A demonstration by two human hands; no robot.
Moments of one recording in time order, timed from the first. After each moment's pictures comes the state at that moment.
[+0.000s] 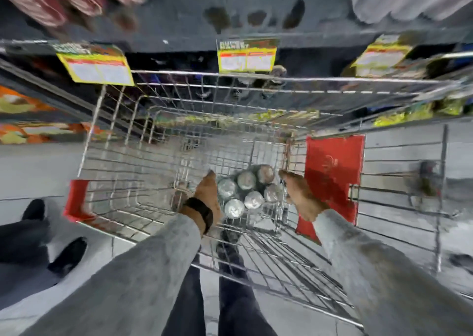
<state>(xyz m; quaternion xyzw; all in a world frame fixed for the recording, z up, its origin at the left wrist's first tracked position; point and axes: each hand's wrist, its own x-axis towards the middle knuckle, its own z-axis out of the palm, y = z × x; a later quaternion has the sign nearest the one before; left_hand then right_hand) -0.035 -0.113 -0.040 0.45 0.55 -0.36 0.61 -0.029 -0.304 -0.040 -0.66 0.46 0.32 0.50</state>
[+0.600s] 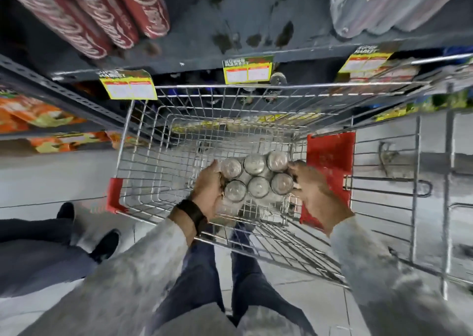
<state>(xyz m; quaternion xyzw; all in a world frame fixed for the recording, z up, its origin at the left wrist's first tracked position) -0.038 -0.093 0.075 0.56 0.43 -0.34 0.62 -0.035 -0.295 0.071 -0.67 0.43 0.31 0.52</state>
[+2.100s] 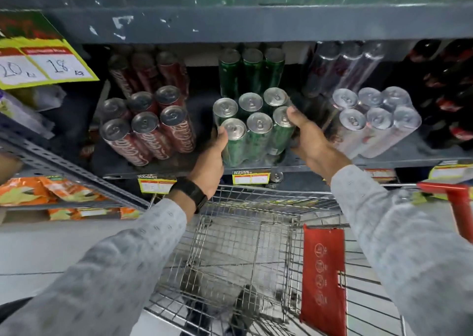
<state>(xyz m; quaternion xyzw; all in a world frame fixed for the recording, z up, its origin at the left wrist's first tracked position) 0.154 -0.094 0.203 0.60 0.19 -0.19 0.76 0.212 -0.300 0.197 -0.68 0.21 0.17 0.68</state>
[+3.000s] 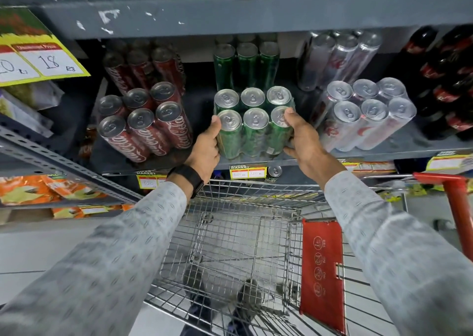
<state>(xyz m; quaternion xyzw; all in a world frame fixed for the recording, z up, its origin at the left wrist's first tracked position) 0.166 -0.098 0.212 0.61 0.21 -0.19 0.74 0.194 -0.295 0.190 -0.69 0.22 0.14 0.68</state>
